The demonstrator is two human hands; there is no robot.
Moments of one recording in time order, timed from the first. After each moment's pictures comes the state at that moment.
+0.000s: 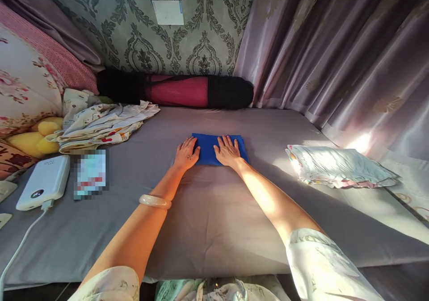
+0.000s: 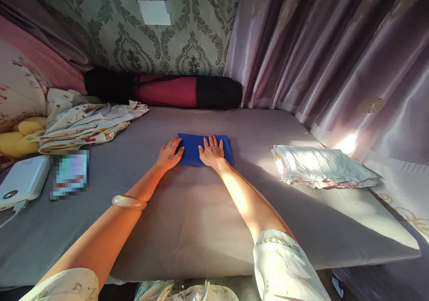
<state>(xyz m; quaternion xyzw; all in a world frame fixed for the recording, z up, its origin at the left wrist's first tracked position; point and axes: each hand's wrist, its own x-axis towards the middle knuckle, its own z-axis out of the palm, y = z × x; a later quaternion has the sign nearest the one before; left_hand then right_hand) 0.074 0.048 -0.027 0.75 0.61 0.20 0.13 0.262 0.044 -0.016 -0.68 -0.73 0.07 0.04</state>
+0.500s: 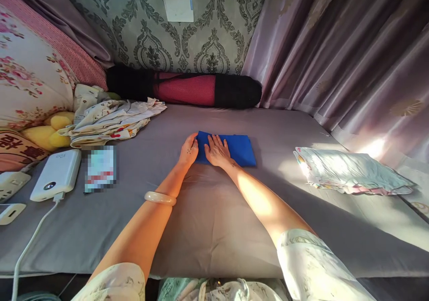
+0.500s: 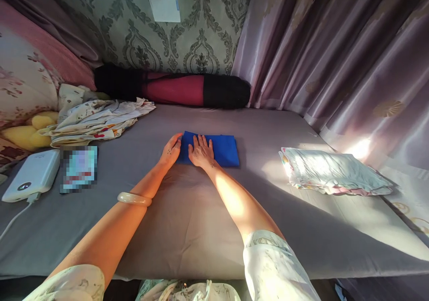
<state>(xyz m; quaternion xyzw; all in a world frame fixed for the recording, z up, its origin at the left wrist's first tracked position) 0.063 0.060 -0.031 0.65 0.61 0.38 0.23 0.201 0.048 -0.022 -0.64 -0.76 0.10 0.09</state>
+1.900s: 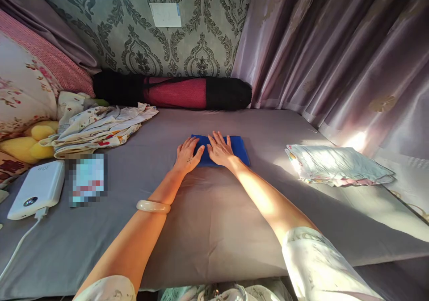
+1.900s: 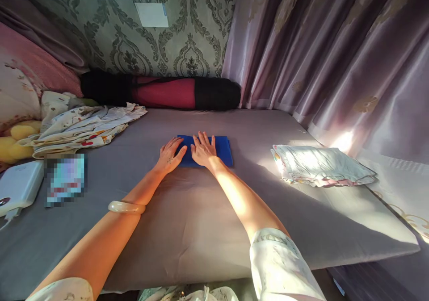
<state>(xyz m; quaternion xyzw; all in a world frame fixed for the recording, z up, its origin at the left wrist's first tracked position) 0.074 0.045 -0.026 0.77 0.56 0.29 0.13 0.236 0.047 -0.002 -0.62 -0.77 0.07 0.11</state>
